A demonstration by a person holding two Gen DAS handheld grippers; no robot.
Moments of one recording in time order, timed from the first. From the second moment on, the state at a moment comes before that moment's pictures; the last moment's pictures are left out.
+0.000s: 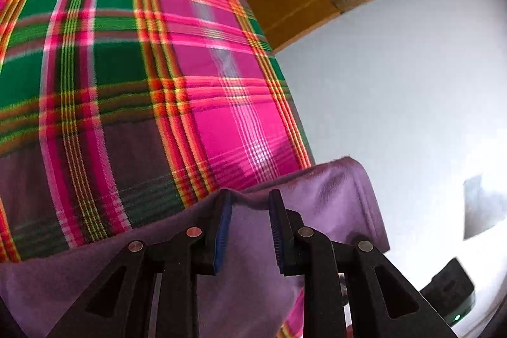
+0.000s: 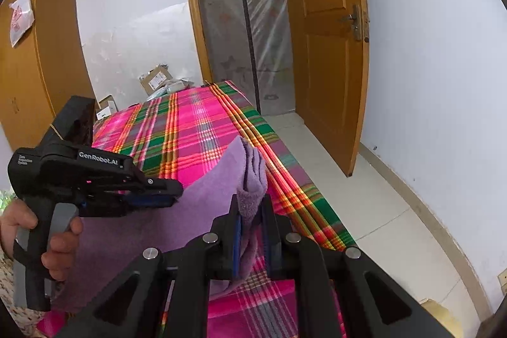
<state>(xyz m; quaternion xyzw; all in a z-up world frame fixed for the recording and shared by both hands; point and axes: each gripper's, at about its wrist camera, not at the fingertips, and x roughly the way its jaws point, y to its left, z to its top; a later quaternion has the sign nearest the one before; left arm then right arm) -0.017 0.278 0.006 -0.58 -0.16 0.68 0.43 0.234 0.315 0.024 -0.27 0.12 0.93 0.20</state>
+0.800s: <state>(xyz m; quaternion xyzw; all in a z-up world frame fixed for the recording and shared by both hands) 0.002 0.184 0.060 -0.54 -0.23 0.67 0.45 0.215 0.198 0.058 -0.25 0.03 0.96 0.09</state>
